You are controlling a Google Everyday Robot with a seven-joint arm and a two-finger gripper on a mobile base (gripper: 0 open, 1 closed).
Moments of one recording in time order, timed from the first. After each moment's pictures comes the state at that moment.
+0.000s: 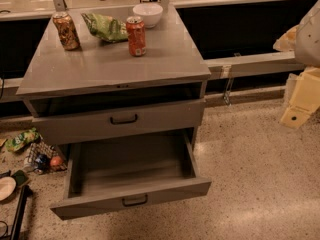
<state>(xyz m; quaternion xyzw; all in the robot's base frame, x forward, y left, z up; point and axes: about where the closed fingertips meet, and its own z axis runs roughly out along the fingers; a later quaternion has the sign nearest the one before) 0.438 -0.215 0.982 -0.60 0.78 -0.04 0.17</state>
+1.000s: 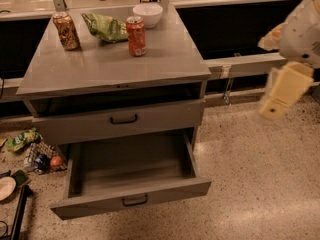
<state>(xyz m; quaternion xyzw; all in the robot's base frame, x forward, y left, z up) 0.454 -0.190 0.979 -0.60 0.78 0.00 0.20</state>
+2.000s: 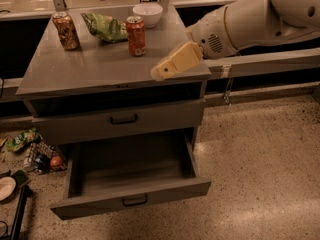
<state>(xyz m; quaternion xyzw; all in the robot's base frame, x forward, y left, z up) 0.567 -0.028 0.975 -0.47 0.74 0.22 0.42</state>
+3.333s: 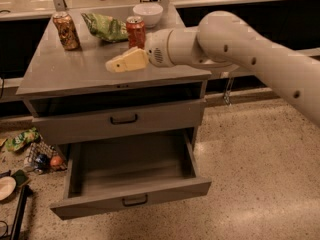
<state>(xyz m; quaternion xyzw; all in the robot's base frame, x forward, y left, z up) 0.657 0.077 0.931 -0.40 0.70 0.30 0.51</state>
